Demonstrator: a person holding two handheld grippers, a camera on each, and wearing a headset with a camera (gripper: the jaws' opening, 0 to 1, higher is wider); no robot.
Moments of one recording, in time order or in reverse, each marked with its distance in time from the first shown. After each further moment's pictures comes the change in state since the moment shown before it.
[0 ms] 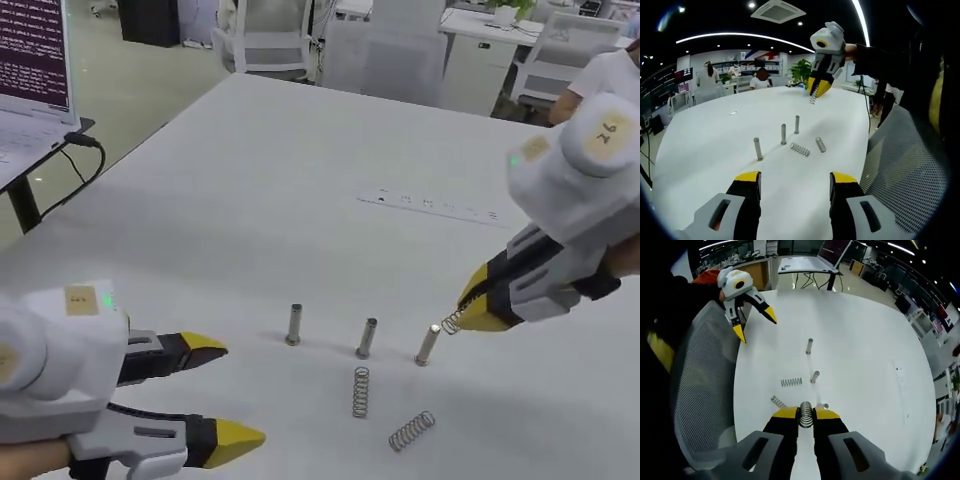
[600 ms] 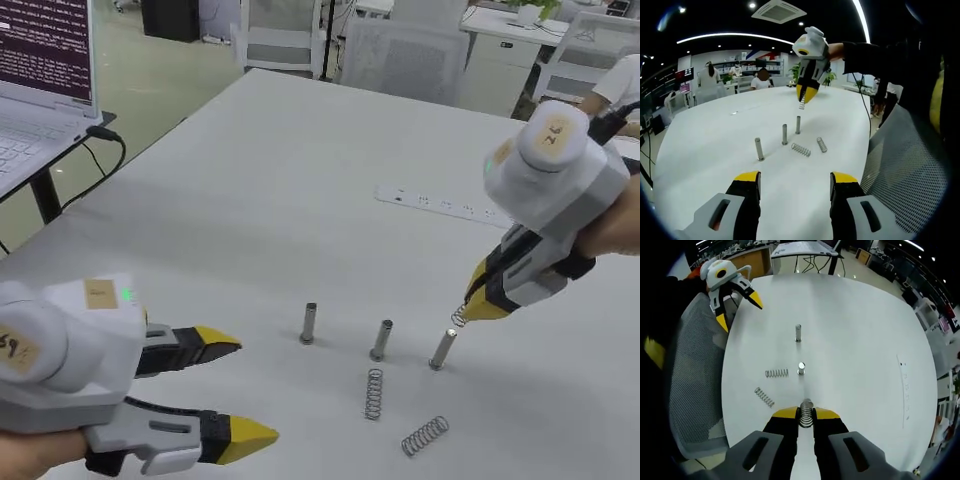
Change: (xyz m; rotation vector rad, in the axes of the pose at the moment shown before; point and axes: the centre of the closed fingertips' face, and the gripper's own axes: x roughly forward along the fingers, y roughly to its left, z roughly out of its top) left arm 0.000 0.002 0.000 0.000 -0.001 0.007; right arm 0.029 -0.030 -0.013 -0.017 0.131 0.037
